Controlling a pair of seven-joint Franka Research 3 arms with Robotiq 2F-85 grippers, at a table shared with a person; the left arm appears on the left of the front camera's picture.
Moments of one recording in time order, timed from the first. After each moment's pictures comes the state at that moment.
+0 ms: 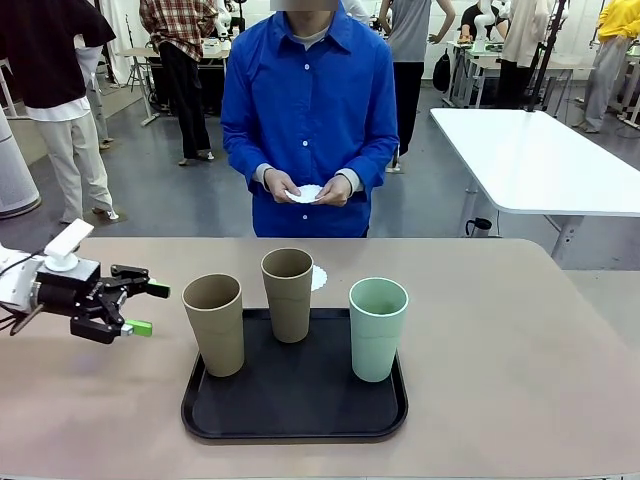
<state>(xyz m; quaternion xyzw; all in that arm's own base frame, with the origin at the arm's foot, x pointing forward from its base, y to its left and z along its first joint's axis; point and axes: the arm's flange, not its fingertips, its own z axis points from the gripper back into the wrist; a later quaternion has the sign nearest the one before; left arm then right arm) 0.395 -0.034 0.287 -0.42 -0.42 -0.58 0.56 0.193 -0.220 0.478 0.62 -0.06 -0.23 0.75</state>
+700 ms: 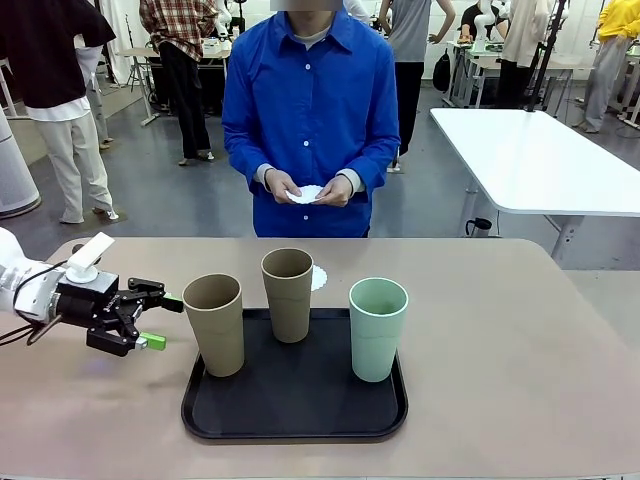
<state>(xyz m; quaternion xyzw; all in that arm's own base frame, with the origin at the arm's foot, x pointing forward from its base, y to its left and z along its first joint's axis) 0.394 -0.051 0.270 -0.43 -0.40 -0.58 0.57 0.193 -0.220 0.478 0.62 -0.06 -0.23 0.75</state>
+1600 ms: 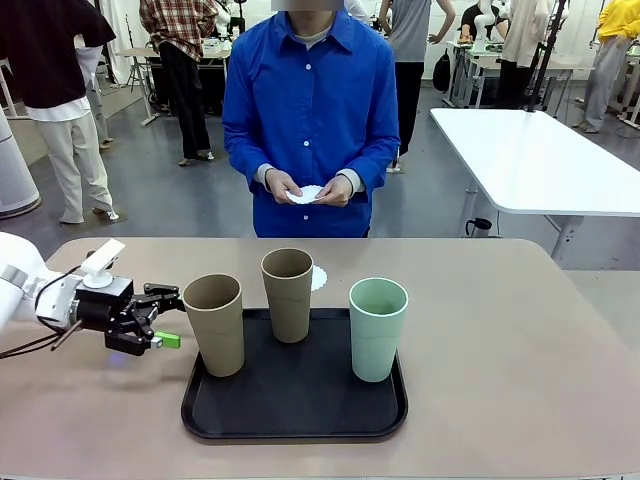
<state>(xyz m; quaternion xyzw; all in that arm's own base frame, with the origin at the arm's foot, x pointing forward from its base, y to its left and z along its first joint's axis) 0.410 -0.068 0.239 -0.48 -0.42 -0.55 0.54 0.193 -0.220 0.478 0.62 -0.06 -0.23 0.75</state>
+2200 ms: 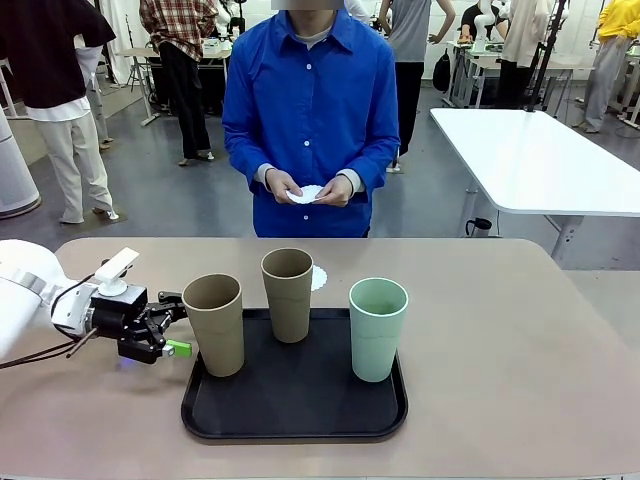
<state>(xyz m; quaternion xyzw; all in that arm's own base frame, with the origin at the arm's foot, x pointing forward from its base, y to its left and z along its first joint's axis) 0.408 -0.087 0.226 -0.51 -0.41 -0.55 0.52 0.193 -0.220 0.478 0.62 -0.06 -0.23 0.75</state>
